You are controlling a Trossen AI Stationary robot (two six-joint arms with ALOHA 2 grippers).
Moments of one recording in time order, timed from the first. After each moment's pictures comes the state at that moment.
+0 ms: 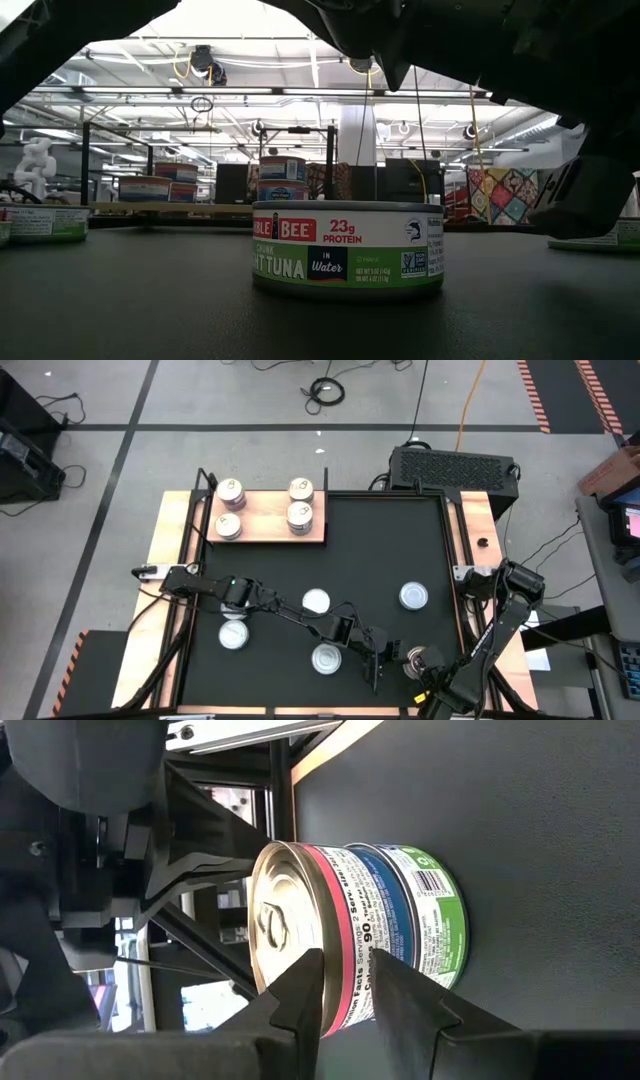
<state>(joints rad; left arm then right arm) -0.30 2.62 2.14 0.06 0.05 1.51 1.00 1.84 1.35 -1.19 -0.10 2.15</state>
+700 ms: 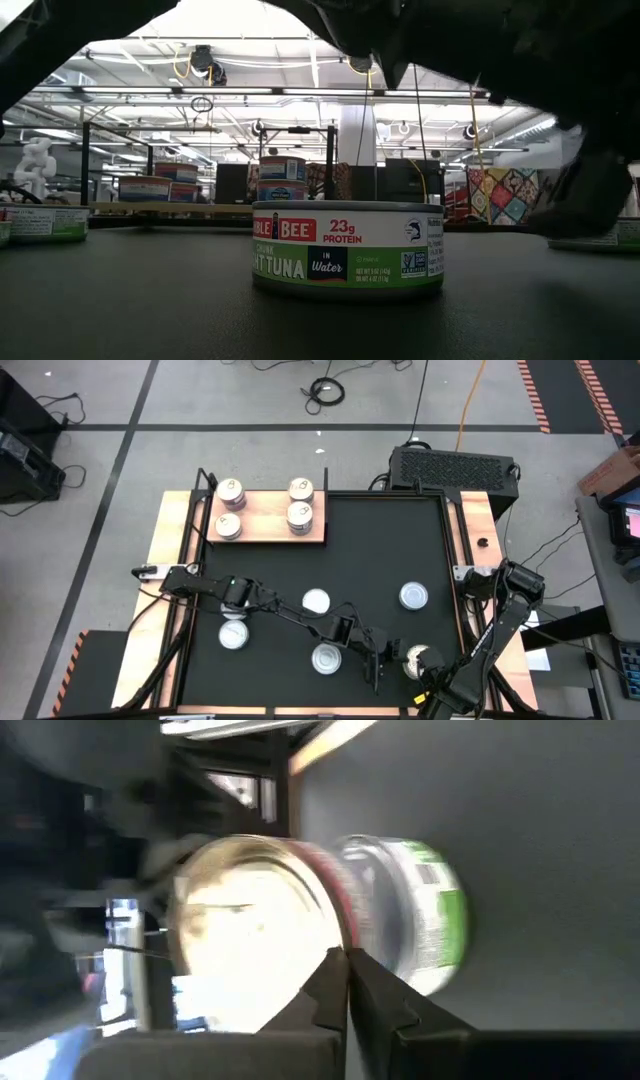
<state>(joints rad) -0.30 2.62 2.14 0.05 0.02 1.47 1.00 1.84 1.35 -1.18 -0.10 2.15</state>
